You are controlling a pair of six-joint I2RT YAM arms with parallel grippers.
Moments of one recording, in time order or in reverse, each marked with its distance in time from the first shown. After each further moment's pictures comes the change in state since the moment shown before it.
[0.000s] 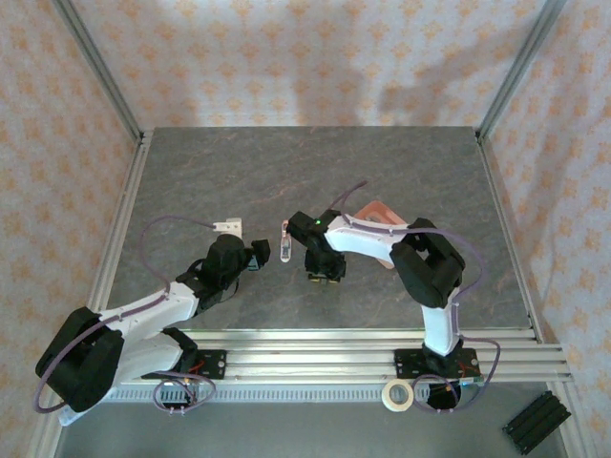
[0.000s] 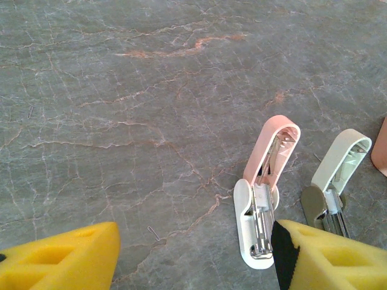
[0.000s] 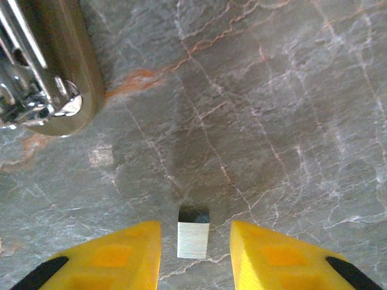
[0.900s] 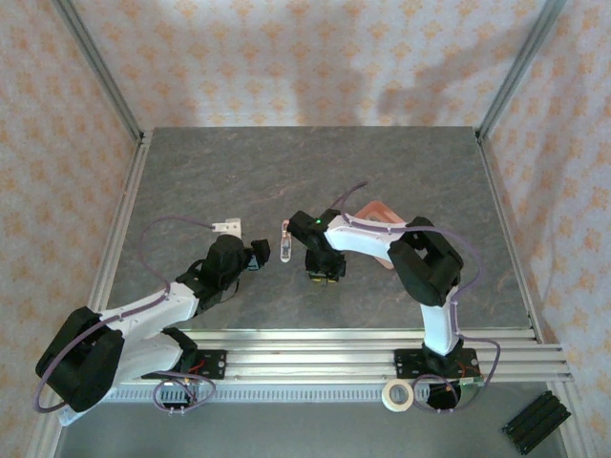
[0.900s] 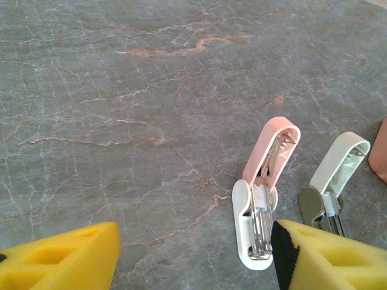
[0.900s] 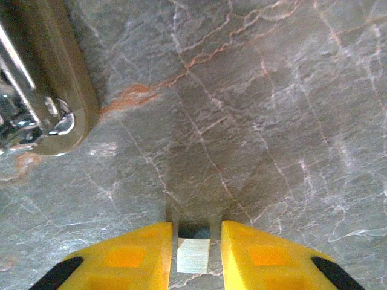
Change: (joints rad) left arm 0.000 0.001 -0.004 0.009 0.000 -0.023; right arm -0.010 0.015 0.001 0.011 -0.008 -0.003
